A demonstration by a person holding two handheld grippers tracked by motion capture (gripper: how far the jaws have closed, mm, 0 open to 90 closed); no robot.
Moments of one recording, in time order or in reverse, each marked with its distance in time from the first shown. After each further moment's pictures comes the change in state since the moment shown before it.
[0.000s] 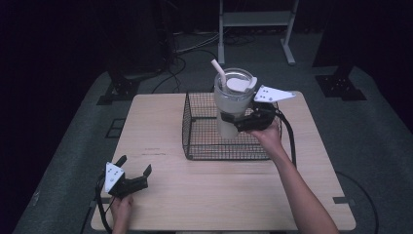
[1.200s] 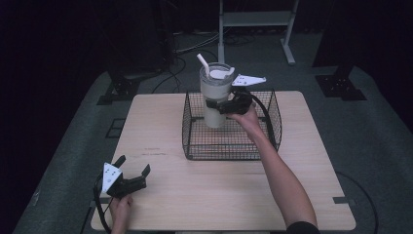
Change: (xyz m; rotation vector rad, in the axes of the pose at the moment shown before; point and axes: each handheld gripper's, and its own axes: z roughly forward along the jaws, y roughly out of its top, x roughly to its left) left arm 0.004 0.000 -0.002 -0.010 -0.006 -0.021; right arm -0.058 -0.027 0.084 0.079 0.029 0.127
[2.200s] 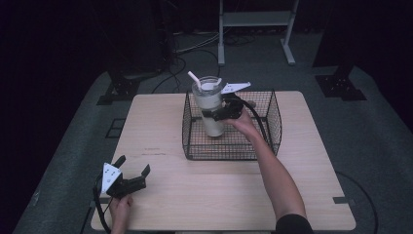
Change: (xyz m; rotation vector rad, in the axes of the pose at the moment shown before) left arm 0.000 0.000 0.000 0.000 -0.009 0.000; right arm -0.020 -0.037 0.039 0.195 0.024 -0.006
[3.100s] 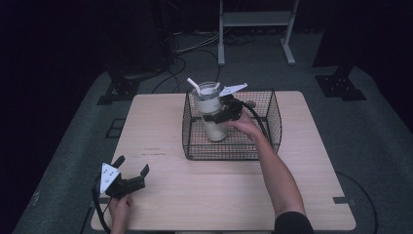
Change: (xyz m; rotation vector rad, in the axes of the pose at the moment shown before) left arm 0.002 0.000 -0.002 -0.014 0.002 -0.021; right arm -0.009 -0.012 0.009 0.088 0.042 0.017
